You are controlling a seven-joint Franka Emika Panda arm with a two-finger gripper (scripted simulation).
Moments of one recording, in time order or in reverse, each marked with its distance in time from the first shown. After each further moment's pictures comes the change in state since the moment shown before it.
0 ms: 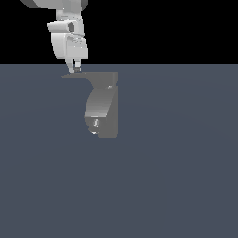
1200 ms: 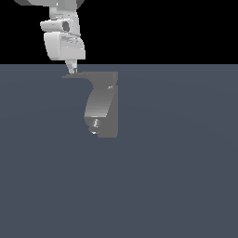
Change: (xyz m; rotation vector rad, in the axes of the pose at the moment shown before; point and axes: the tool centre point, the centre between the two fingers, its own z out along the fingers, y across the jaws) arm 0.000 0.033 0.003 -0.002 0.001 -0.004
